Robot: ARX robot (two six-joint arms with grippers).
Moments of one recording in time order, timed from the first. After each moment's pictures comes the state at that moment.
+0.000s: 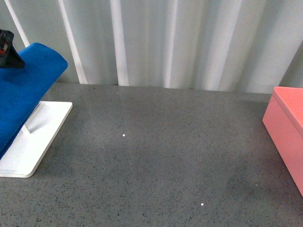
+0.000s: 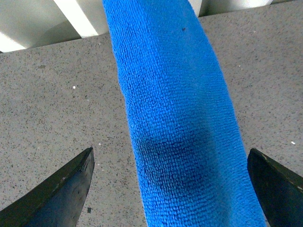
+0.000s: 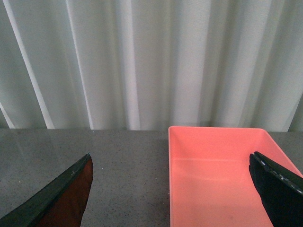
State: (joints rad) left arm 0.20 1.94 1.35 -0.18 0.18 0.37; right arm 0.00 0.00 0.02 0.00 0.00 -0.01
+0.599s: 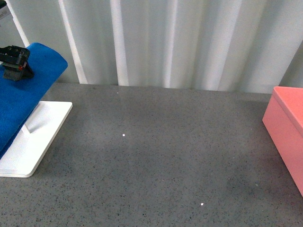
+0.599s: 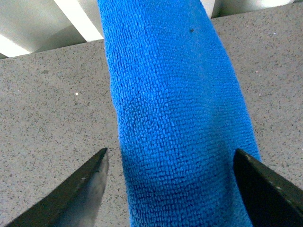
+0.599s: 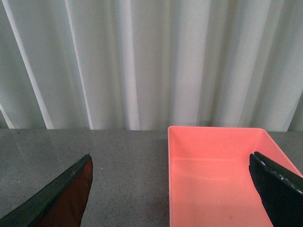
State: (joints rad) left arm 0.16 2.00 1.34 -0.07 0.11 0.34; right arm 0.00 0.00 0.02 0.00 0.00 -0.01
